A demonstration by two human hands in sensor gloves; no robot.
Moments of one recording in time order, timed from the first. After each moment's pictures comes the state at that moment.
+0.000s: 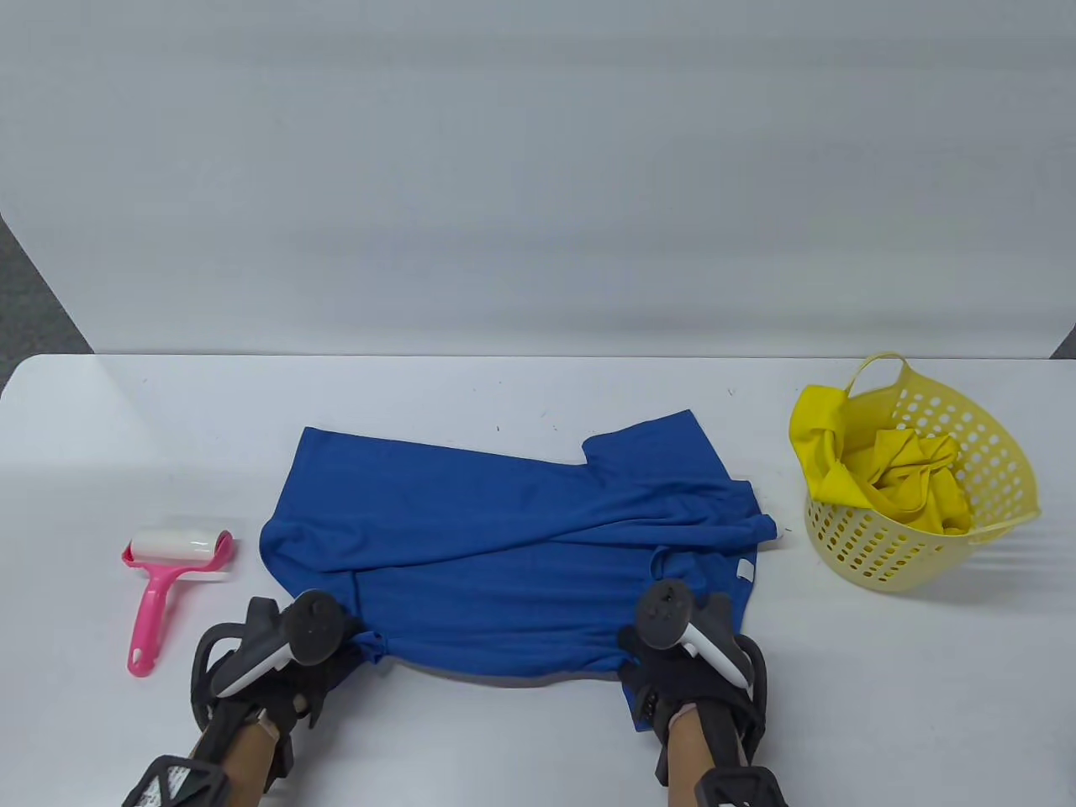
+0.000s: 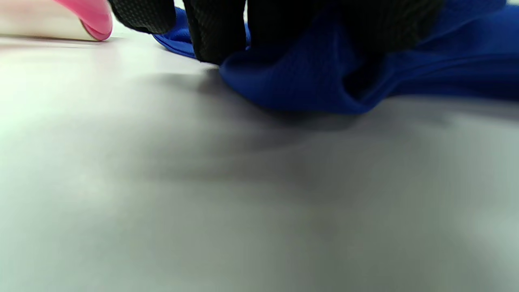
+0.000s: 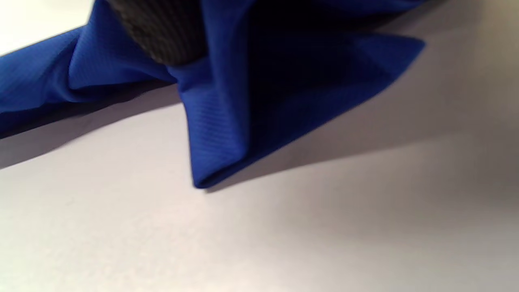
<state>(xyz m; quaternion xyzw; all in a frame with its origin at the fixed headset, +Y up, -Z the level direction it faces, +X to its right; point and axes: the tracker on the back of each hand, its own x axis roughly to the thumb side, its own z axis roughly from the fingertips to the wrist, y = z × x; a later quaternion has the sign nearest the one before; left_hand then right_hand) -0.289 -0.758 -0.300 -0.12 -0.03 0.09 0.99 0.148 -0.762 -0.313 0.03 0.22 0.96 0.17</state>
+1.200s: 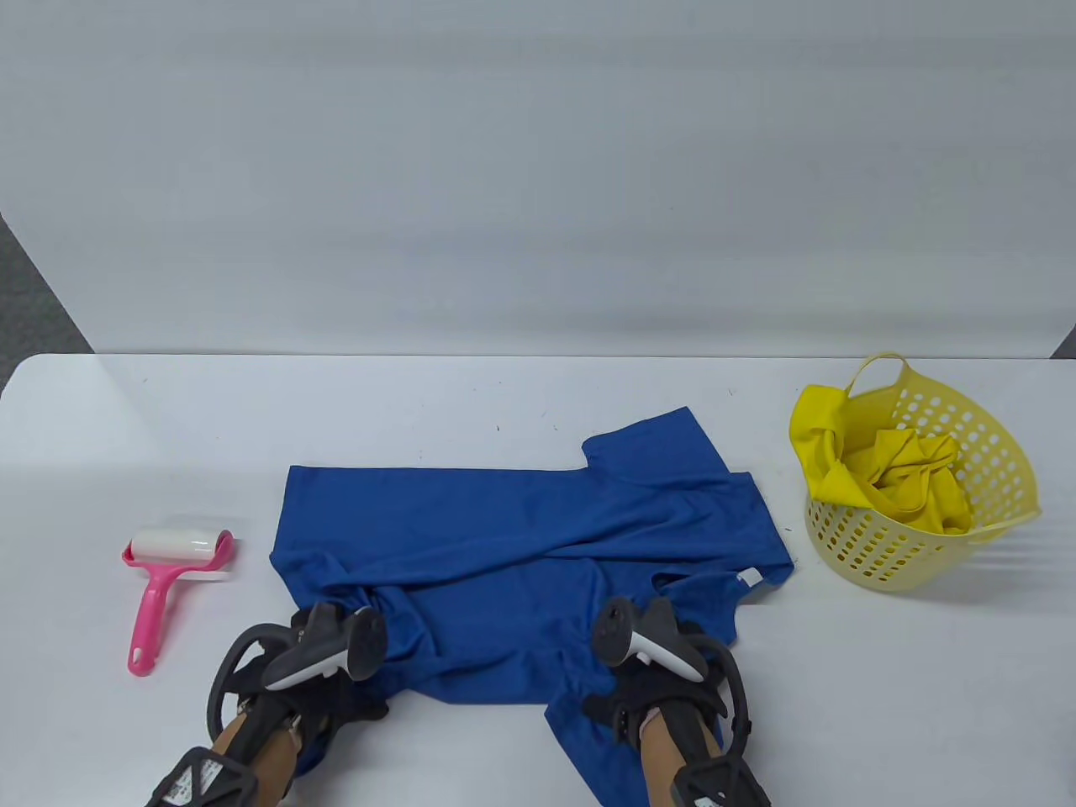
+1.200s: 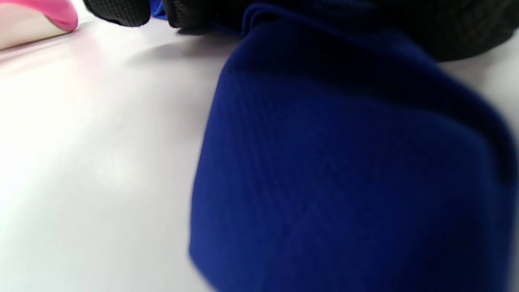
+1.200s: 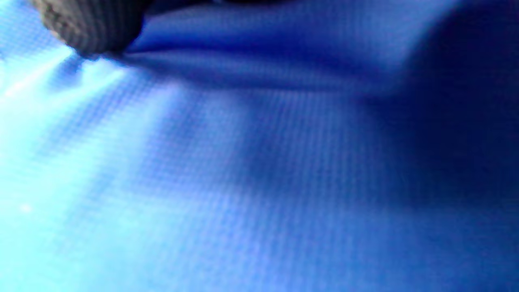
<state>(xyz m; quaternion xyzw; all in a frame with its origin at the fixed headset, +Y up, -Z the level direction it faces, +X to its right) -0.247 -0.776 -0.312 -0.26 -0.04 -0.09 0.96 0.108 -0.785 -0.323 0.02 0.32 0.95 0.03</state>
